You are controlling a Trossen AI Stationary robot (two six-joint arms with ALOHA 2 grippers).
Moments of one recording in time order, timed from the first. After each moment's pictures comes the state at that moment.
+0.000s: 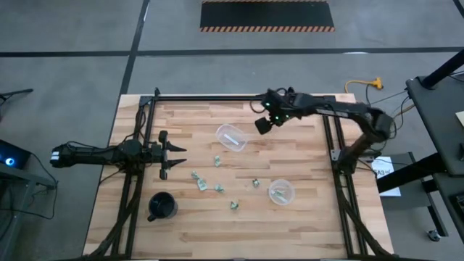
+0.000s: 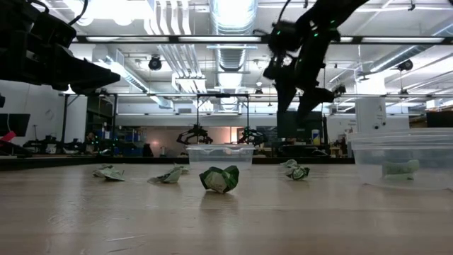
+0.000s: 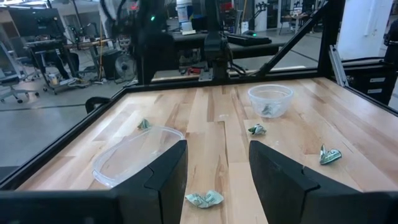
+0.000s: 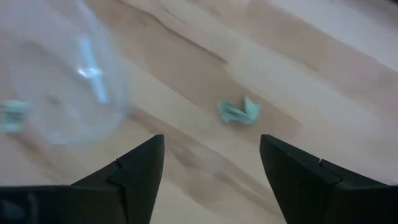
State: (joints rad) left arm -0.02 0.17 0.01 0.04 -0.09 0.09; right arm -0.45 1.63 1.22 -0.78 0.03 0.58
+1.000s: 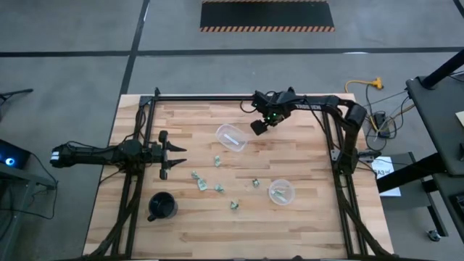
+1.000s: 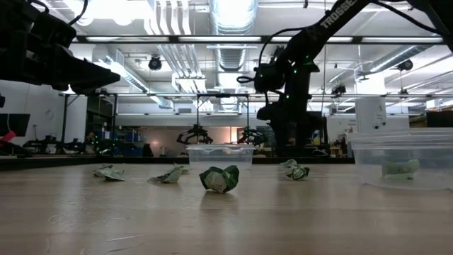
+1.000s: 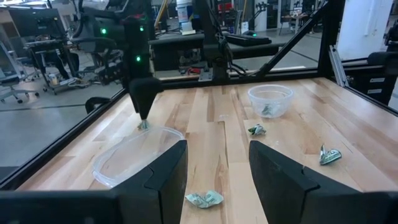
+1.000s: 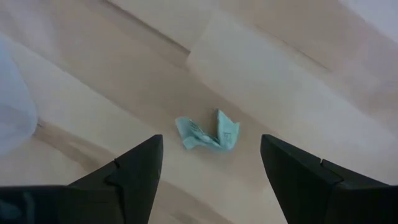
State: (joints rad) left arm -0.02 0.17 0.01 0.04 -0.09 0.09; right arm -0.53 1.91 1.30 -0.79 0.02 0.49
